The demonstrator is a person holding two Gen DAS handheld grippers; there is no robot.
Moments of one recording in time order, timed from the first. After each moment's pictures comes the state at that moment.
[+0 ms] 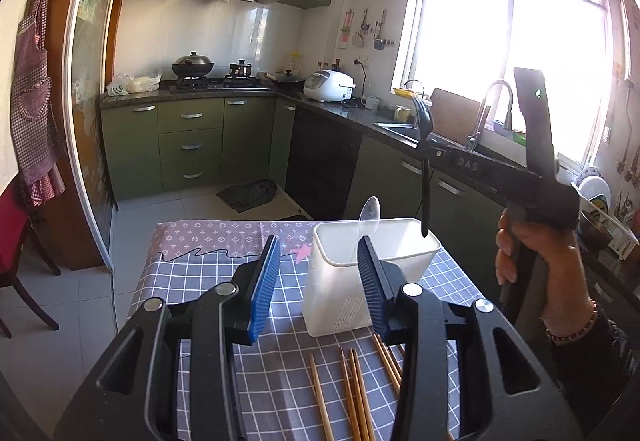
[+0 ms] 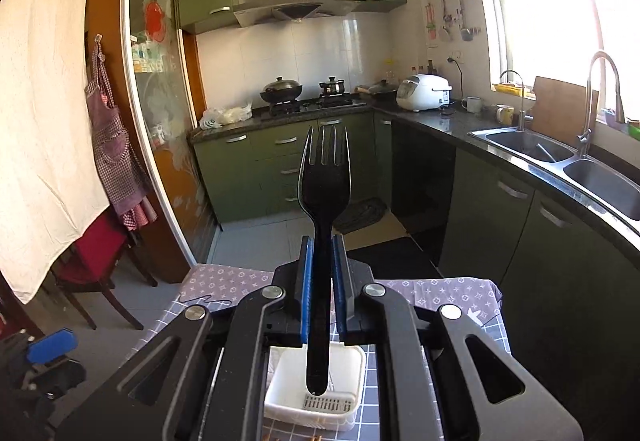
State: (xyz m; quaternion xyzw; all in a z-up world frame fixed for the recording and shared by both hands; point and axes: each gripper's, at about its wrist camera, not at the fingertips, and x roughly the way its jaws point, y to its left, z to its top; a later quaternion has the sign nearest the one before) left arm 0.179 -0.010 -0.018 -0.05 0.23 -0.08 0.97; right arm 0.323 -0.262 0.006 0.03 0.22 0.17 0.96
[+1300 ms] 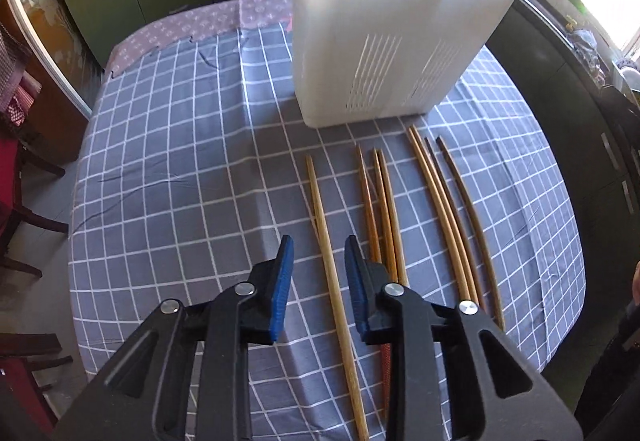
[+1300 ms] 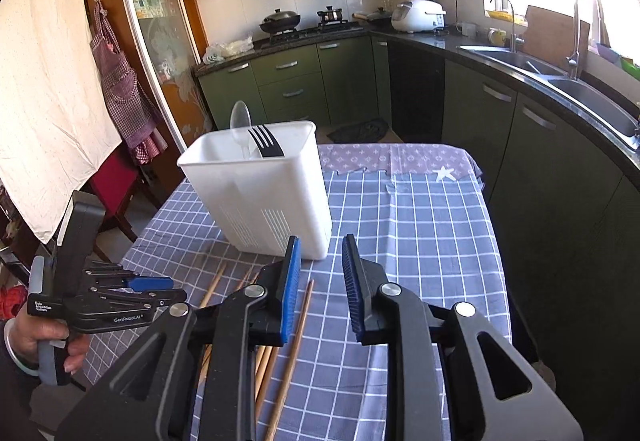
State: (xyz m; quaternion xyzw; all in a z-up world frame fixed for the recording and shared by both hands) left arm 0.222 -0.045 -0.159 0.01 0.57 -0.09 0.82; right arm 0.196 -0.357 -0.081 0.03 0.35 0.19 0.92
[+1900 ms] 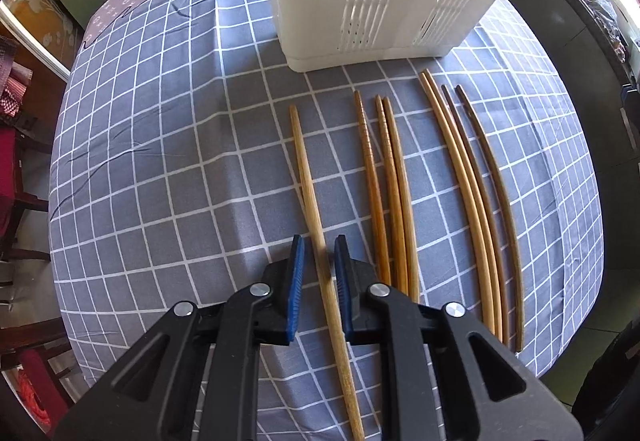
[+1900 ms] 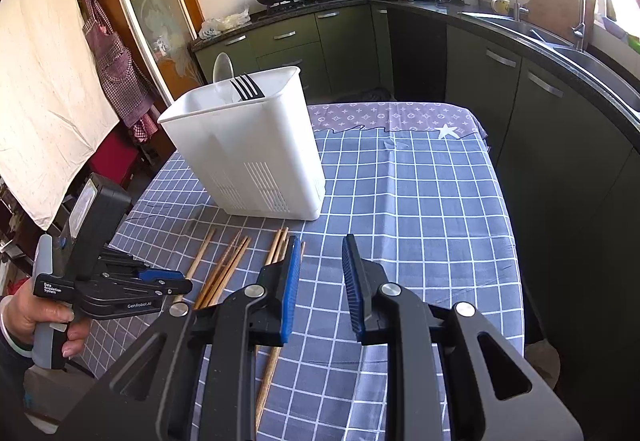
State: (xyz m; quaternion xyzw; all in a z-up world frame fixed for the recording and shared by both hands) left arm 0.233 -0.080 -0.199 0.04 0.63 -0.07 0.77; right arm 0.206 -0.360 -0.109 0.03 0.39 0.19 0.90
